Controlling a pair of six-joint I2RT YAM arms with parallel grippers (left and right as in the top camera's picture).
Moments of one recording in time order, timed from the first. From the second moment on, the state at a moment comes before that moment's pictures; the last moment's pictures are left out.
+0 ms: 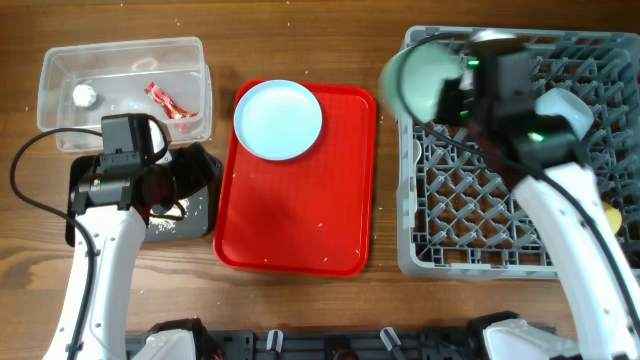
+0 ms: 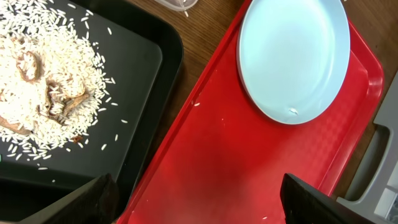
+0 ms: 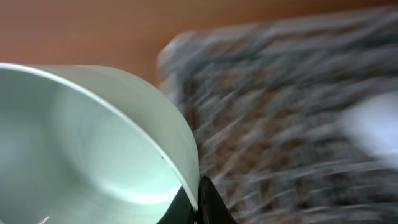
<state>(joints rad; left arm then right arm) 0.10 1.26 0.95 -0.83 0.23 -0.47 0.22 1.35 1.34 -0.72 0.30 0.30</state>
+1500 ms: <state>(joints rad) 0.10 1.26 0.95 -0.85 0.23 -0.47 0.13 2.01 1.34 -0.51 1.05 0.08</state>
